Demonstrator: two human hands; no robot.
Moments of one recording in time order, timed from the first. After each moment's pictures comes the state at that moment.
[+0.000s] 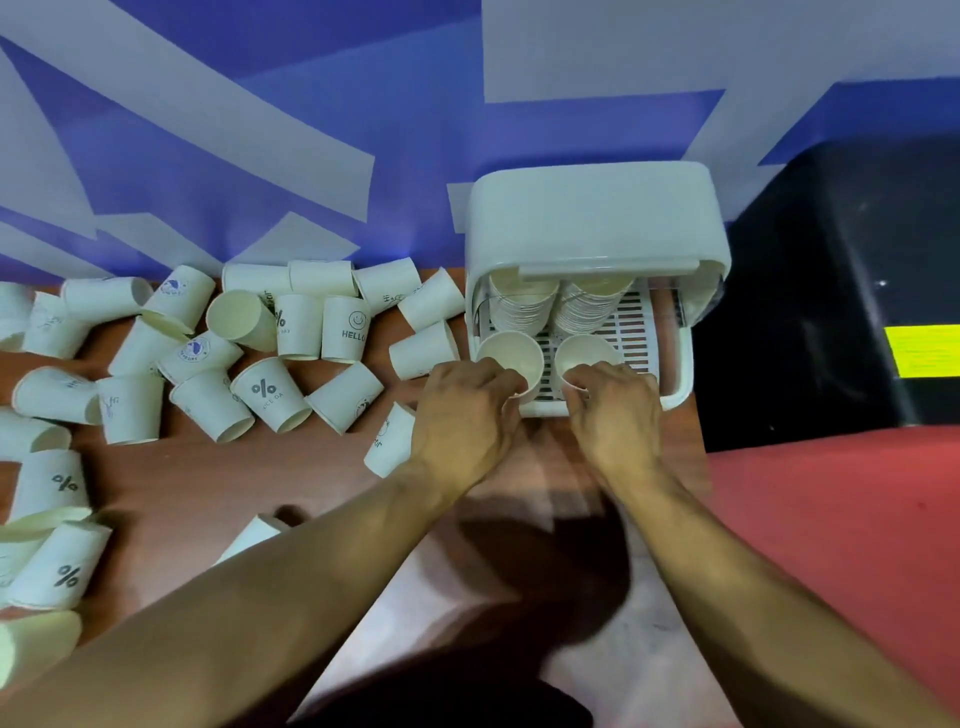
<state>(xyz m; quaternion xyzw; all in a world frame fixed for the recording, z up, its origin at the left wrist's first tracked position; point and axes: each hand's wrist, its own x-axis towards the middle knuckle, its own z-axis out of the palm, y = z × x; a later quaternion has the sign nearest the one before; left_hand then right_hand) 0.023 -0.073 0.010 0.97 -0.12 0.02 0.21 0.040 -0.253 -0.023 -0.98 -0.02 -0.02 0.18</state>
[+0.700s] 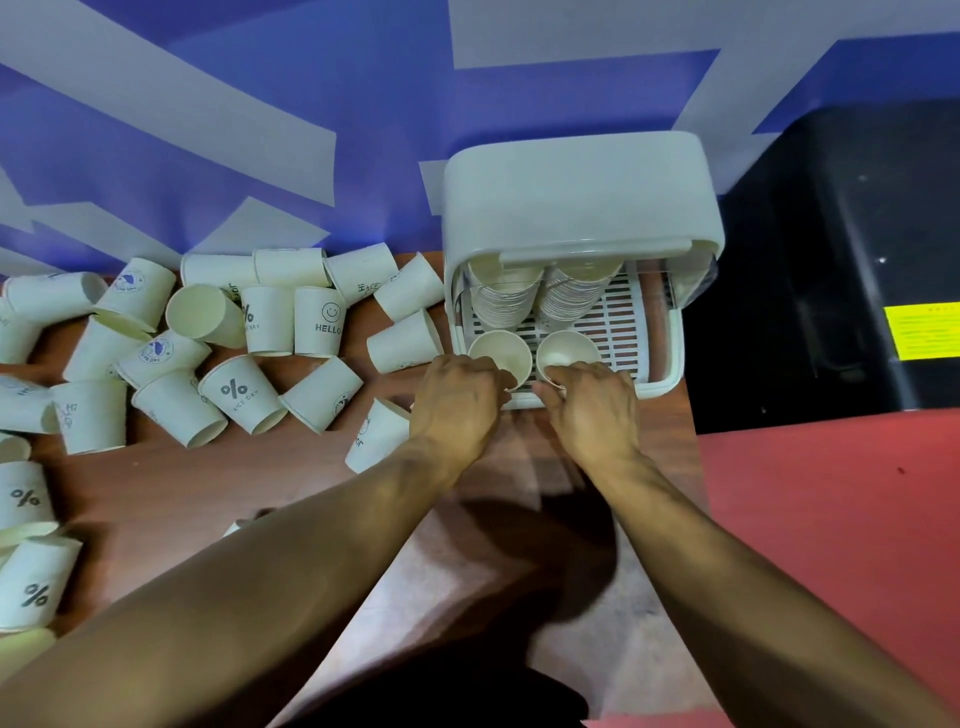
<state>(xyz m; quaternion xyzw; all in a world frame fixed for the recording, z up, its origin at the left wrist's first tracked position) 0.048 -0.082 -0.019 0.98 -0.16 -0.07 0.14 0.045 -0.248 -0.047 -0.99 -0.03 0.05 0.15</state>
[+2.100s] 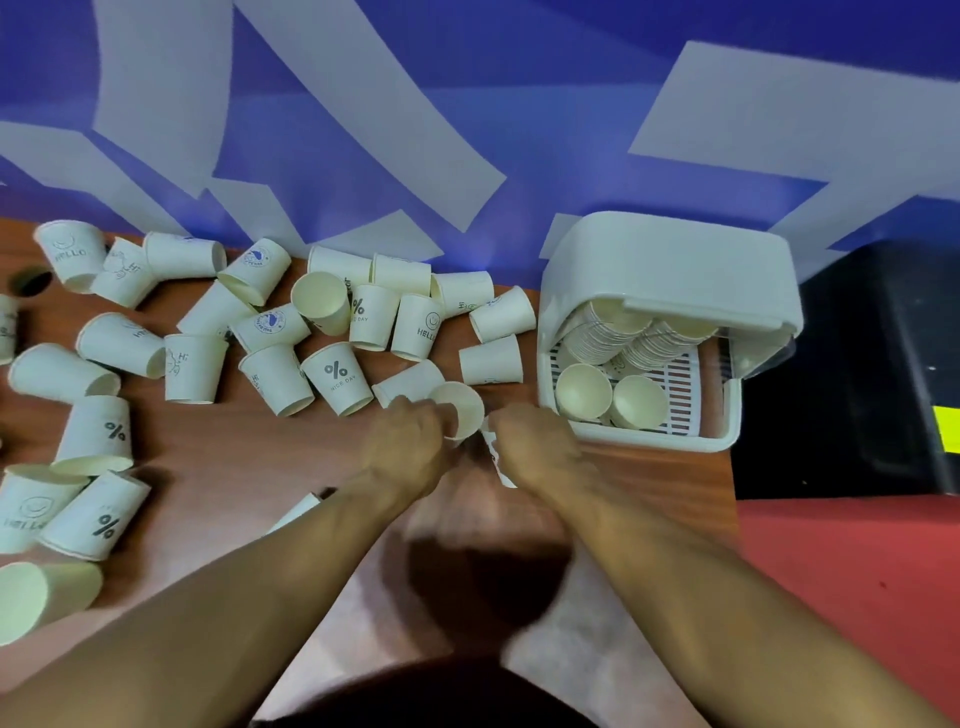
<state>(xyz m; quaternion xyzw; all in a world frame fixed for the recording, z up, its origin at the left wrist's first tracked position) -0.012 0.059 -0.006 0.98 0.02 -0.13 0.16 0.030 -0.105 -0.006 -0.94 -0.25 0.22 0.04</state>
